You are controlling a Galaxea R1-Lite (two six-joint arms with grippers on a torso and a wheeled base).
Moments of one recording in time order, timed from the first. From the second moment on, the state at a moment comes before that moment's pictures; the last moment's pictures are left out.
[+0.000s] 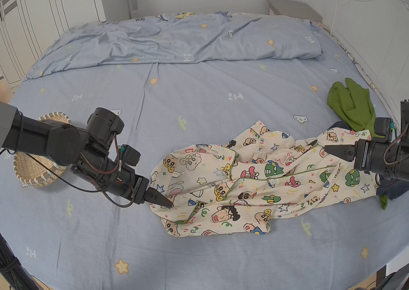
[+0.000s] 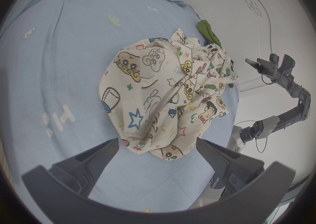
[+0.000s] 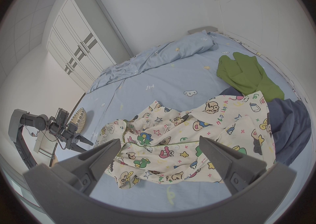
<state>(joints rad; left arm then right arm) -0.31 1.91 -1.16 0.32 -0.45 0.09 0.23 1.36 -0.71 -0.18 0.14 0.23</state>
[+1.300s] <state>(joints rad) -0.35 2.02 -1.19 0.27 -0.41 0.08 0.26 1.36 -0.65 -0.31 0.14 0.23</state>
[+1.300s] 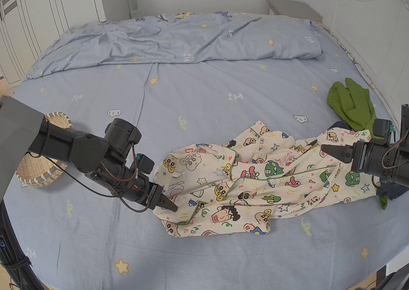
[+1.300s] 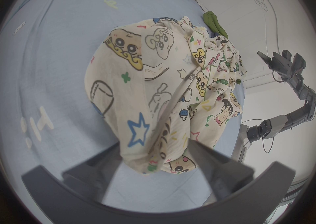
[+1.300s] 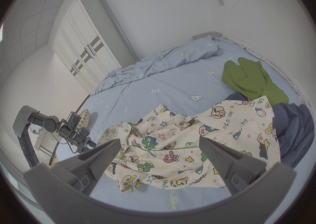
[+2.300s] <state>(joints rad) -0.13 1.97 -1.35 0.02 -0.42 -0.36 0.30 1.36 -0.63 -0.31 0.15 0.22</state>
